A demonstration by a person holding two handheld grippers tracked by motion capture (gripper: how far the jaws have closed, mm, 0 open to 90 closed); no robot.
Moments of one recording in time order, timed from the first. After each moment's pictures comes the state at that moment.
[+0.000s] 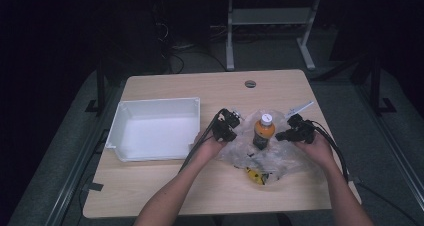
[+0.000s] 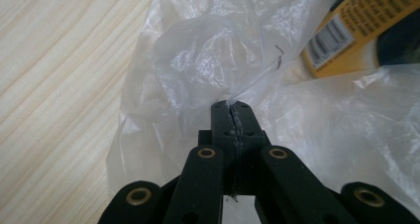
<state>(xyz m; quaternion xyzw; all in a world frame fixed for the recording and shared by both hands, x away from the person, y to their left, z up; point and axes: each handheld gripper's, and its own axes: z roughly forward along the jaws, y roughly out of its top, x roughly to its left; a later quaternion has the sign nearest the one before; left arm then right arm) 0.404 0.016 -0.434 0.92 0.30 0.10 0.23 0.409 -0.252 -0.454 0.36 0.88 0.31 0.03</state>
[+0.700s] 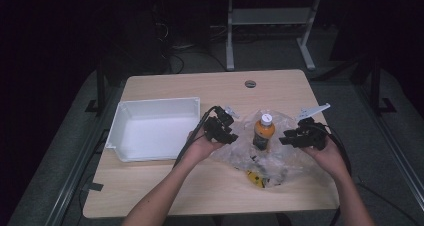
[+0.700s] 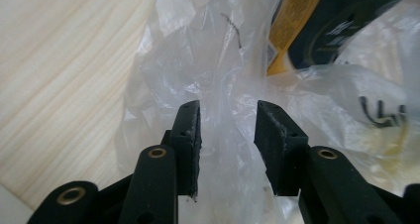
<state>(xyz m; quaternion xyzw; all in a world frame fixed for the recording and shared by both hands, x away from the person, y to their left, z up) 0.380 0.044 -0.391 0.91 0.27 0.08 0.30 0.367 -0.262 -0.417 0.36 0.86 0.35 0.07</state>
